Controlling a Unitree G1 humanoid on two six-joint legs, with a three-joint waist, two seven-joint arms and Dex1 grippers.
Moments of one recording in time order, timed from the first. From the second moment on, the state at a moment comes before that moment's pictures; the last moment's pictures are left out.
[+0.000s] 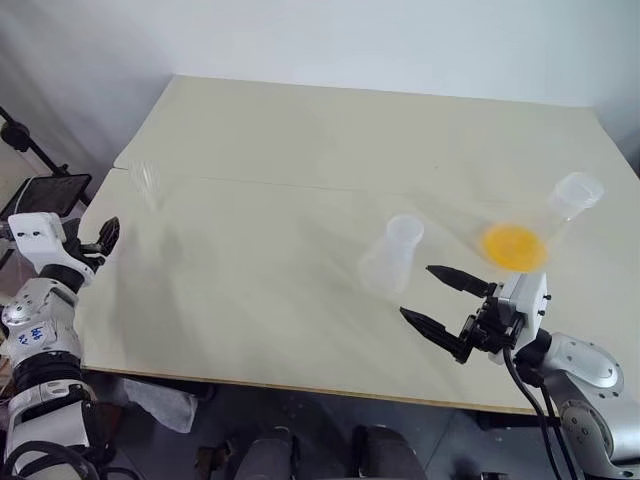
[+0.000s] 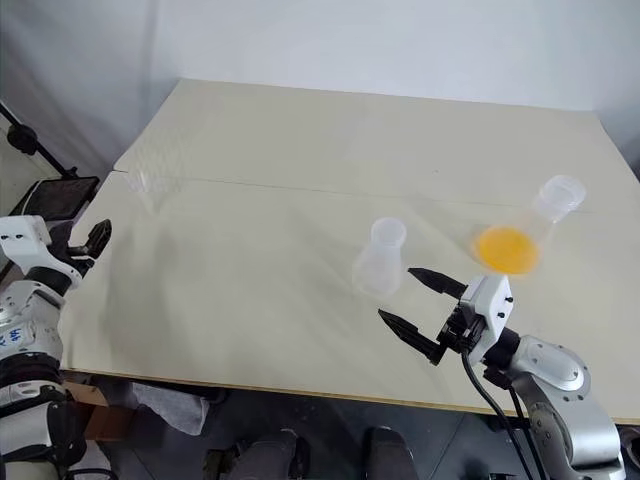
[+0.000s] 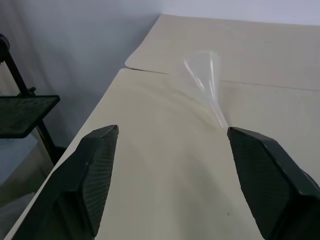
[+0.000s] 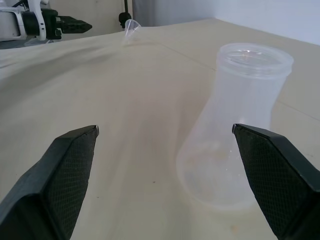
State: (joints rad) left arm -0.52 0.69 0.50 0.80 -0.36 -0.05 -0.47; right arm 0.10 -0.57 -0.20 -0.47 0.58 0.22 0.85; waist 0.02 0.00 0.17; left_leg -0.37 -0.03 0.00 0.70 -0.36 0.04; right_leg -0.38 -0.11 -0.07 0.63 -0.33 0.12
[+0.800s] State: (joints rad) left arm -0.59 0.72 0.41 0.83 -0.32 -0.02 -0.56; right arm 0.09 -0.57 -0.19 -0.47 0.57 0.22 0.85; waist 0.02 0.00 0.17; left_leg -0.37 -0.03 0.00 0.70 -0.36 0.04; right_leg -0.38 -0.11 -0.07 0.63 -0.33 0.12
